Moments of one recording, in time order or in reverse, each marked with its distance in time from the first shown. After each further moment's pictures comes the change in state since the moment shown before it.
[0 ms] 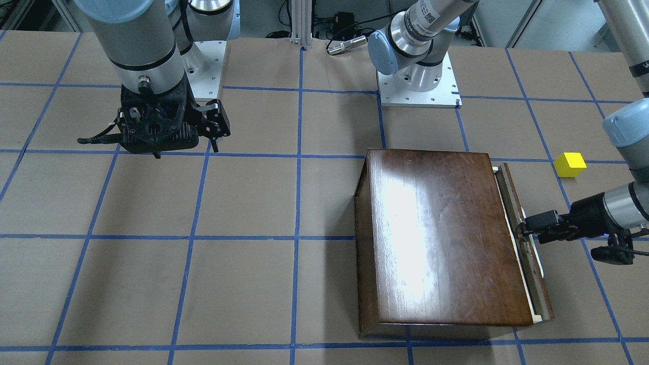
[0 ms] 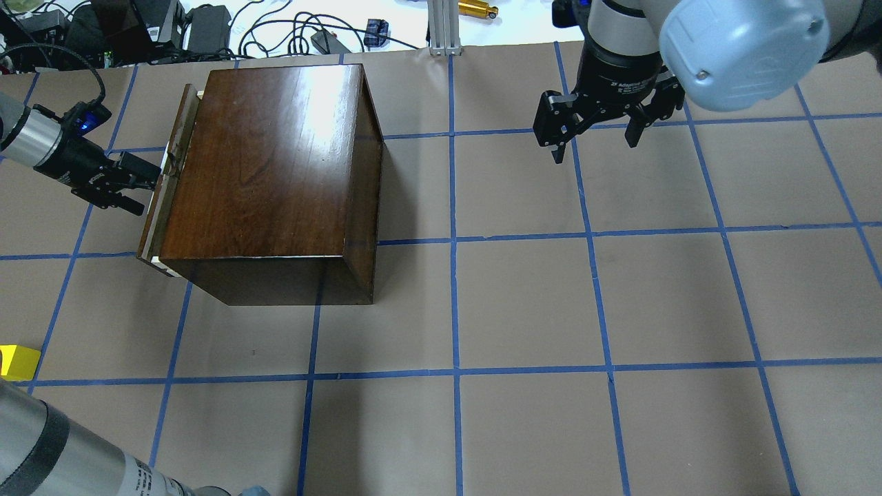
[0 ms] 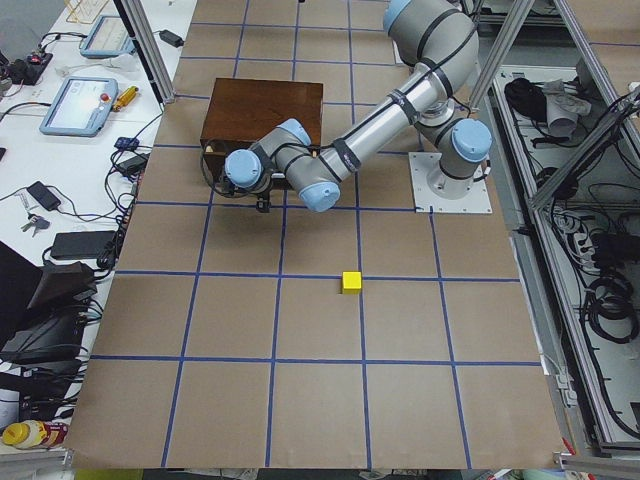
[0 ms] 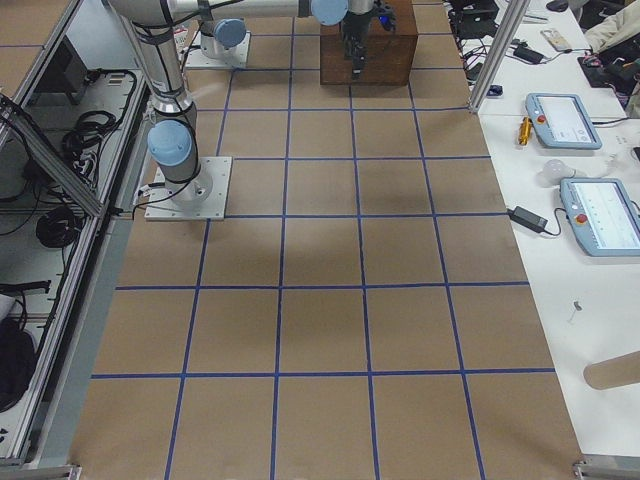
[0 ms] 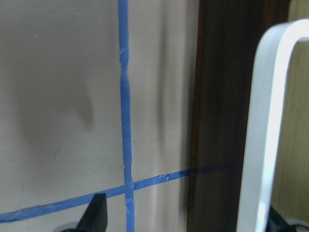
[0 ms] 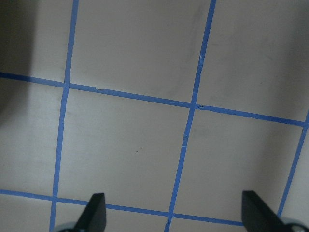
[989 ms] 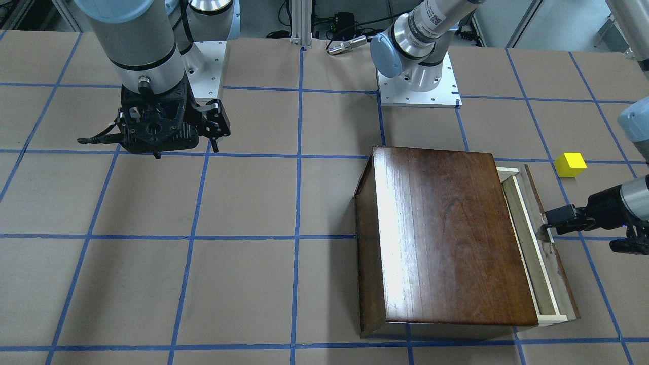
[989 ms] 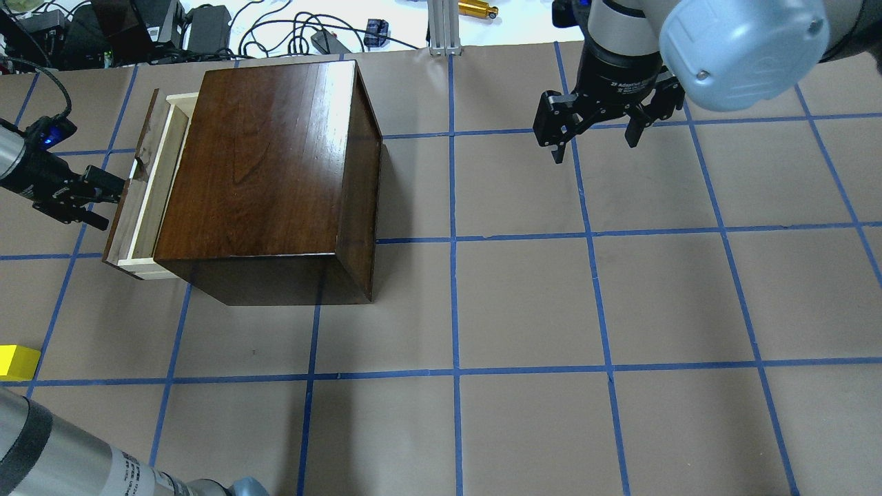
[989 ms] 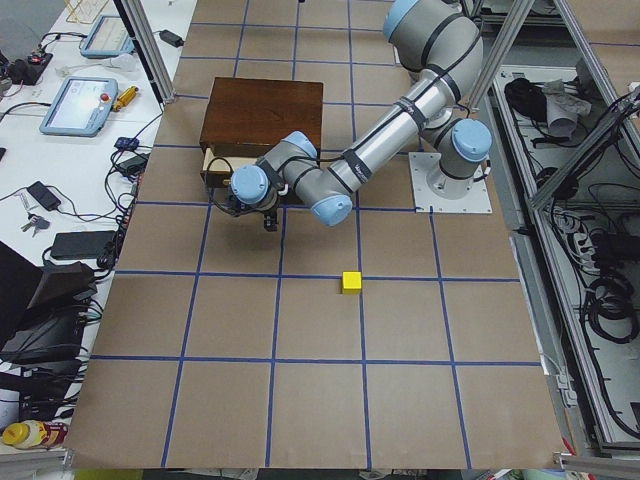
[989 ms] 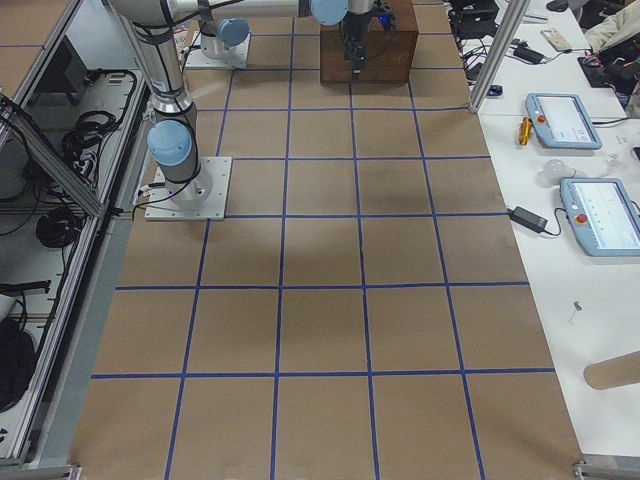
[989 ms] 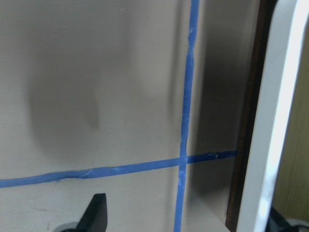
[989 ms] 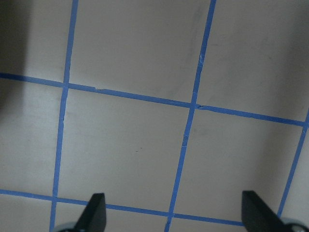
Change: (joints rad) left arm 0.075 0.001 0.003 0.001 0.063 0.007; right arm 0.000 0.000 0.000 0.000 0.000 0.000
